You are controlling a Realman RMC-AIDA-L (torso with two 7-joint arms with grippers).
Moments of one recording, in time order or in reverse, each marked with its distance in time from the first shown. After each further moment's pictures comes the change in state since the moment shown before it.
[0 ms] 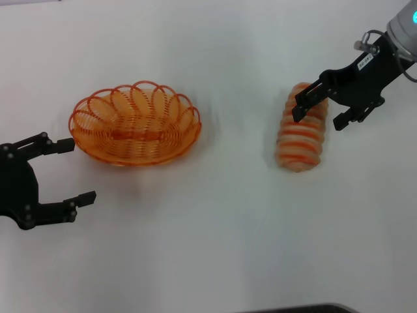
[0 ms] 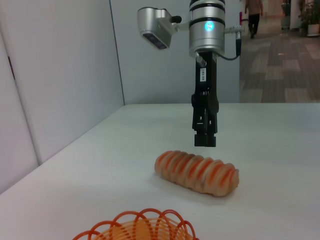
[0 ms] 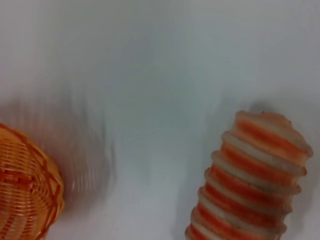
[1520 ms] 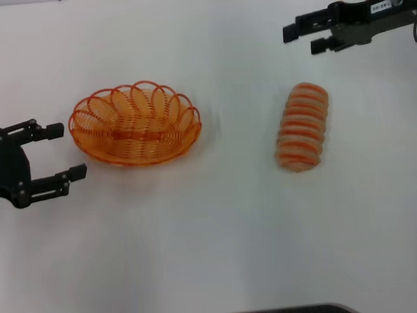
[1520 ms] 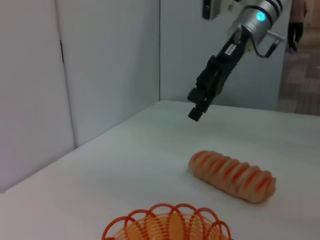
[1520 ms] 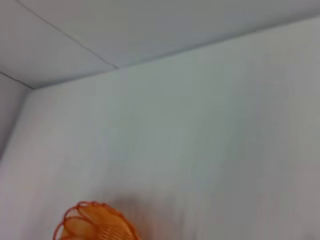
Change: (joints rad) left arm -0.007 -0.001 -0.007 0.015 -0.030 -0.063 -0.145; right arm -0.132 -0.040 0.136 -0.037 0.357 0.132 -0.406
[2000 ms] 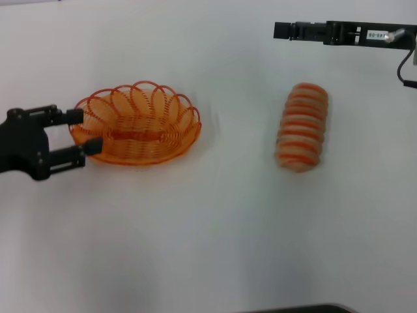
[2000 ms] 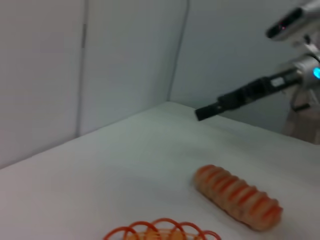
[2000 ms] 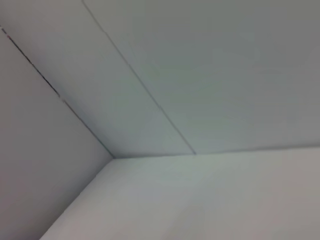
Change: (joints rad) left arm -0.072 0.006 0.062 -0.012 -0.006 -0.053 -0.245; right arm -0.215 0.102 0.023 0.050 0.416 0.097 -0.644
